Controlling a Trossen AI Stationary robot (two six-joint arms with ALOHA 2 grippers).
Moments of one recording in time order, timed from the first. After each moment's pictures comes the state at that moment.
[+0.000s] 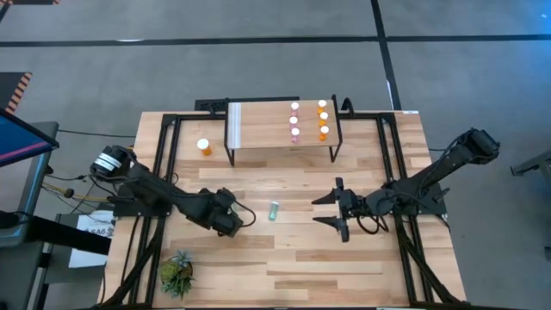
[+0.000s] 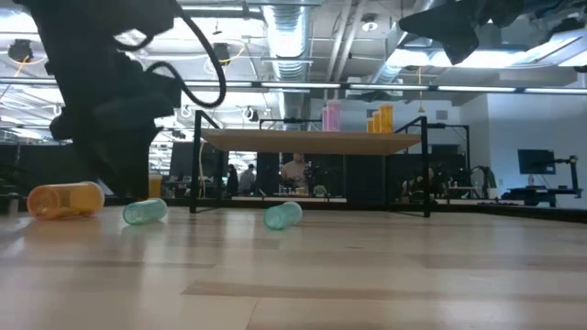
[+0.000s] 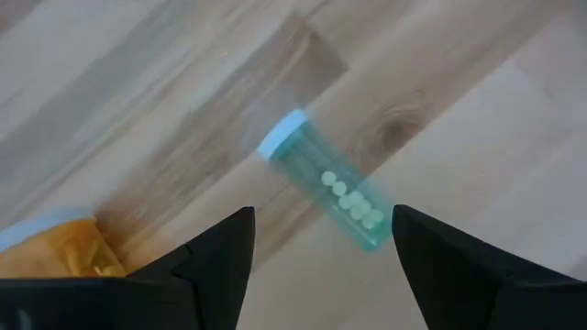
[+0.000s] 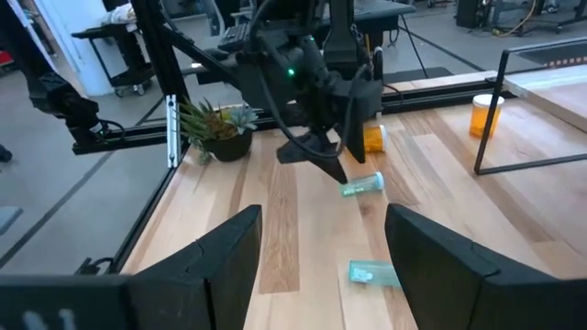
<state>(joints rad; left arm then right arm) -0.40 1.58 0.86 -0.74 -0.40 -1.25 0.48 1.10 0.53 0.37 0.45 0.26</state>
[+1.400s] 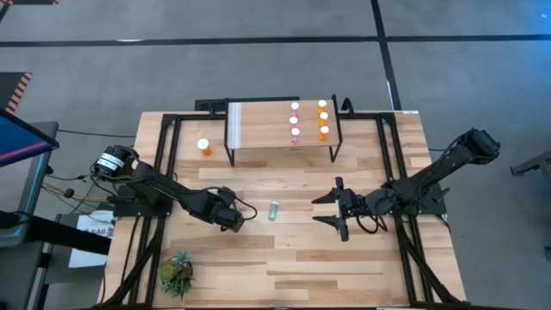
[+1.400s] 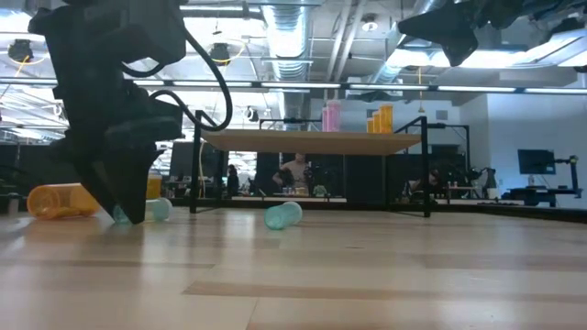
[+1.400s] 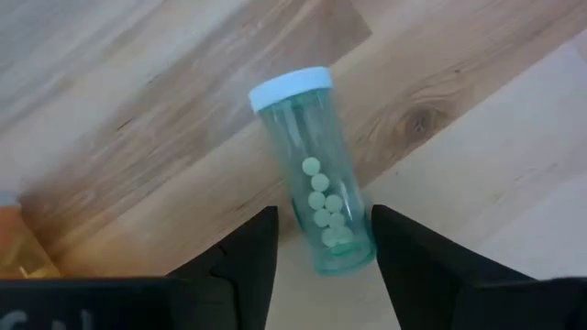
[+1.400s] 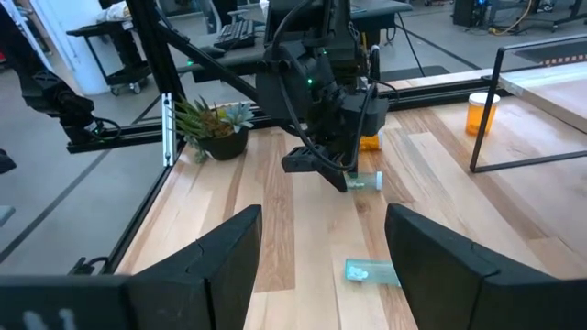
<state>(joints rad) -0.33 1.61 0.78 -0.59 -0.28 -1.27 0.47 1.10 0.53 0.37 0.45 0.26</state>
